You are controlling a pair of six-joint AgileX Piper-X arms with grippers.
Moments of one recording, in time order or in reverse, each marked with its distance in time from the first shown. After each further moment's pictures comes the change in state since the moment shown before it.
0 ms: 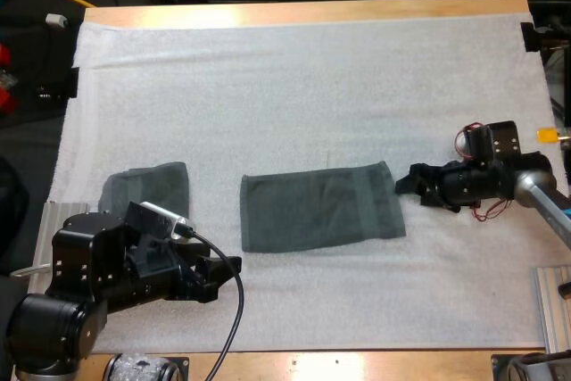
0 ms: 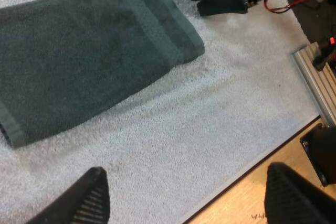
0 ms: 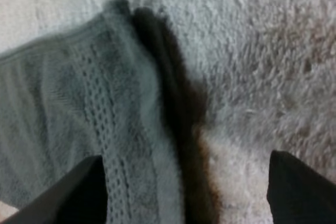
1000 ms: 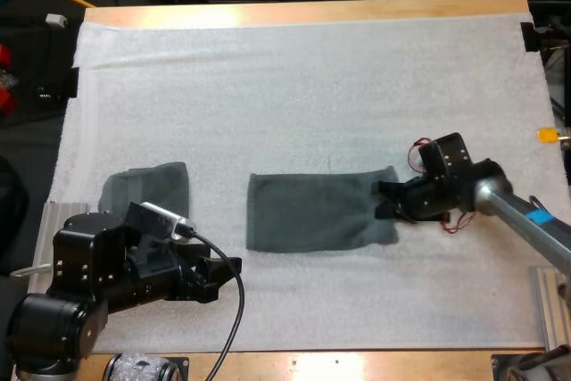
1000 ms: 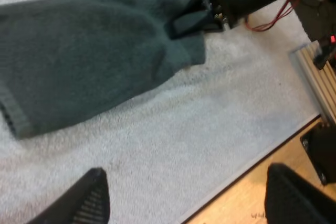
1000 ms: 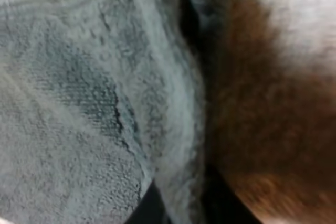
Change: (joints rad) left arm 0.000 0.000 0.000 0.004 0.000 0.000; right arm 0.207 0.005 -0.008 0.012 0.148 0.174
